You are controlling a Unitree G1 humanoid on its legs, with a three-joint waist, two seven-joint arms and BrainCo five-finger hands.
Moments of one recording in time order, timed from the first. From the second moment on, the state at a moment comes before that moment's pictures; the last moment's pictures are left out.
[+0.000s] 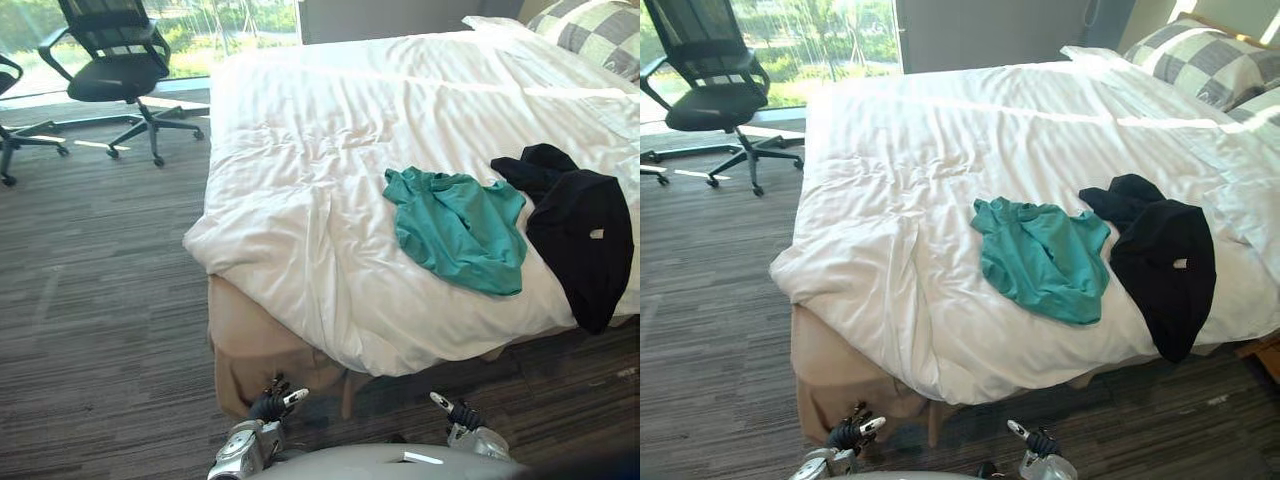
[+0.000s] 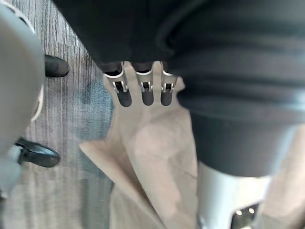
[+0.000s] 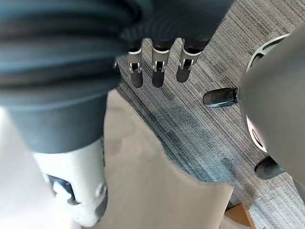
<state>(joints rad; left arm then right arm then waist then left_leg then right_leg) 0.05 0.10 -0.07 1.13 -0.55 -0.16 -0.23 0.01 -0.04 -0.27 1.18 0.25 -0.05 0.02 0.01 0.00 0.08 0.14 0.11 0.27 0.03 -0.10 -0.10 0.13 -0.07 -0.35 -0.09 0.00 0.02</state>
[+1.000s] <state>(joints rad) -0.16 0.69 0.79 0.56 -1.14 -0.47 -0.13 0.19 -0.09 -0.22 1.05 0.22 -0.02 0.00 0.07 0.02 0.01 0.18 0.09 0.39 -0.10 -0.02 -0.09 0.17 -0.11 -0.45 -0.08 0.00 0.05</state>
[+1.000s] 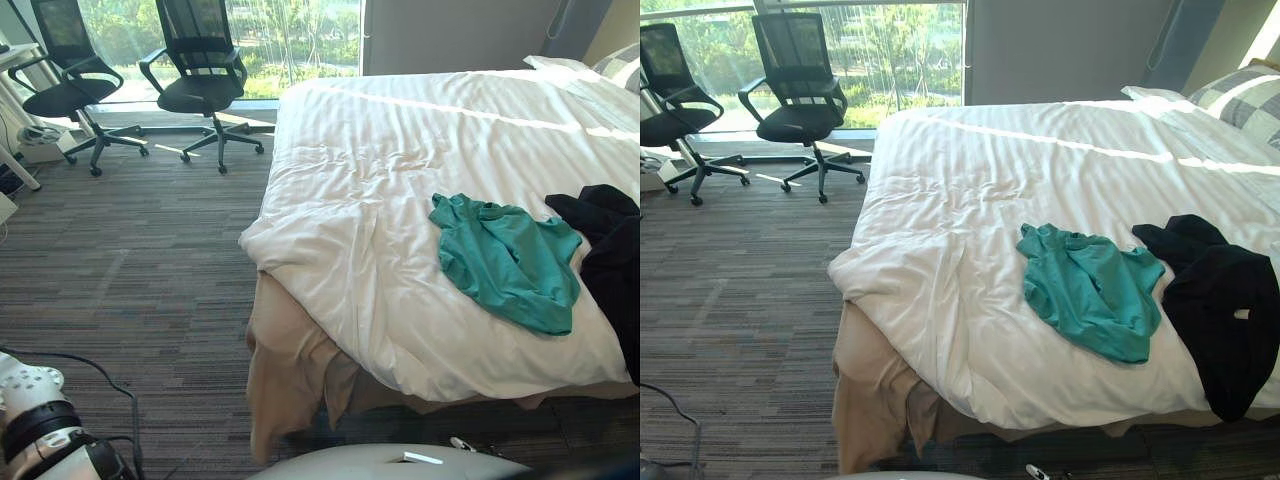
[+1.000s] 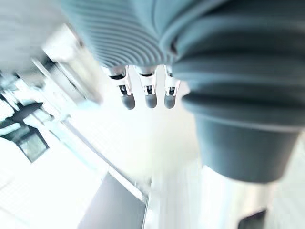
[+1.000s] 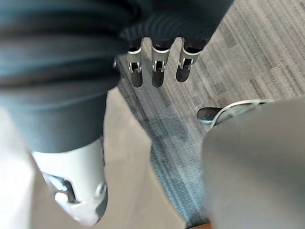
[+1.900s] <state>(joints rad) -0.65 0.62 -0.10 0.70 0.12 -0.05 -0.18 0.24 -0.05 -0.32 1.03 0.26 -0.01 0.03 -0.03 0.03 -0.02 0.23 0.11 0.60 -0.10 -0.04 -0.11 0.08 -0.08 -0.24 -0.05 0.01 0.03</state>
